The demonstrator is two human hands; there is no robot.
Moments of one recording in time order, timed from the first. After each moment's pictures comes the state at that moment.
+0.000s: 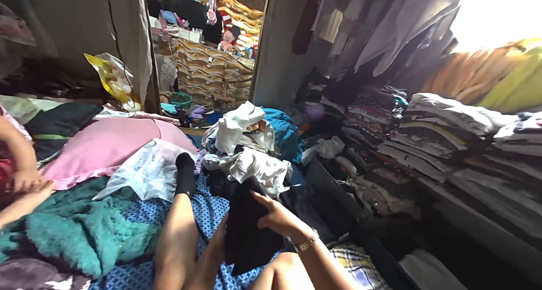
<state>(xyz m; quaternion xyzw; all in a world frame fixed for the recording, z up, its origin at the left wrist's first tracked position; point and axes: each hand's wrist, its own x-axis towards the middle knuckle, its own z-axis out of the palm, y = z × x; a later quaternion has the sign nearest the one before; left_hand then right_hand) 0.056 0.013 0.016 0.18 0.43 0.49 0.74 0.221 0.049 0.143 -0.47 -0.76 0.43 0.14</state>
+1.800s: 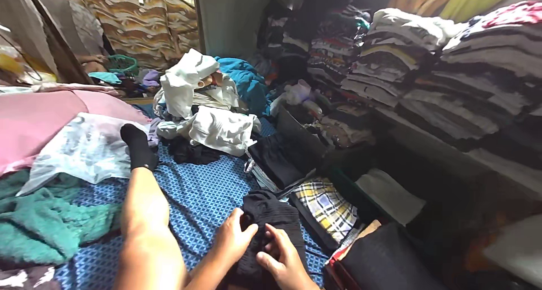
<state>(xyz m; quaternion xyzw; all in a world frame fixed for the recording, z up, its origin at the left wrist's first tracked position) 0.147 -0.075 0.042 0.67 0.60 0.18 0.40 0.315 -0.155 0.014 -0.57 -0.62 0.39 0.37</state>
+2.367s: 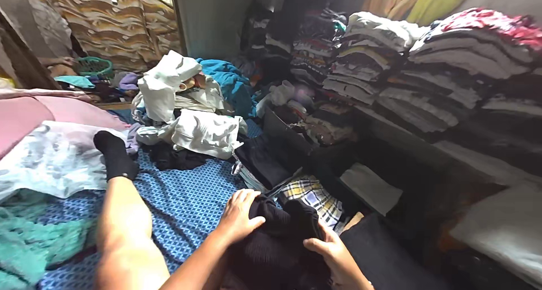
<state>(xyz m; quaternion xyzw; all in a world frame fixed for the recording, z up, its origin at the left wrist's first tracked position) 0.176 -0.029 0.045 0.83 0.42 0.19 0.33 0.392 -0.178 0.083 -0.55 -0.39 0.50 0.54</state>
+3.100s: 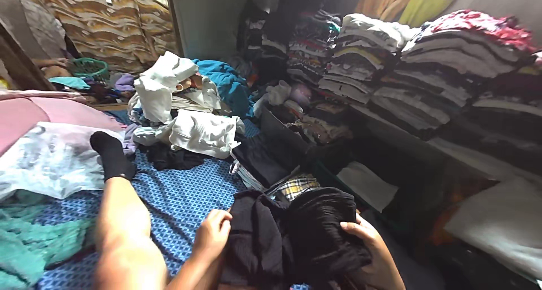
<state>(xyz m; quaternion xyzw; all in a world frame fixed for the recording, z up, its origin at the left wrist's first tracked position) 0.134 -0.067 -0.007 0.75 0.49 0.36 0.26 0.436 -0.194 0.116 -0.52 -0.30 0.46 0.65</state>
